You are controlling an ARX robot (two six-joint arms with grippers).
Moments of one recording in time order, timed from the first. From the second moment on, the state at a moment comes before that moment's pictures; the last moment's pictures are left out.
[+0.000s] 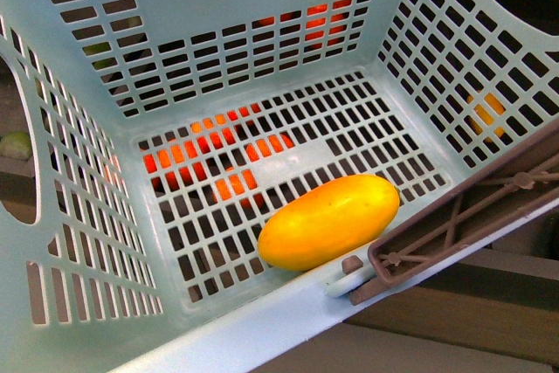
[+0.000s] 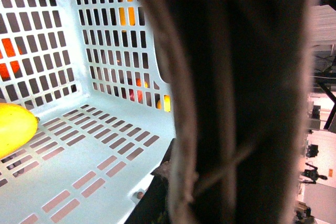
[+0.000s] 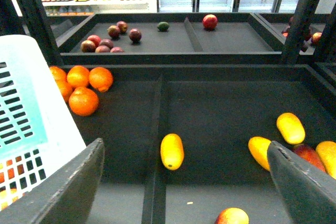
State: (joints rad) left arm -0.70 1.53 1.16 -0.18 0.22 -1.12; right arm 0.00 0.67 0.07 0.59 0.00 0.00
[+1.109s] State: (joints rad) left arm -0.70 1.53 1.16 -0.18 0.22 -1.13; right arm 0.00 0.67 0.07 0.59 0.00 0.00
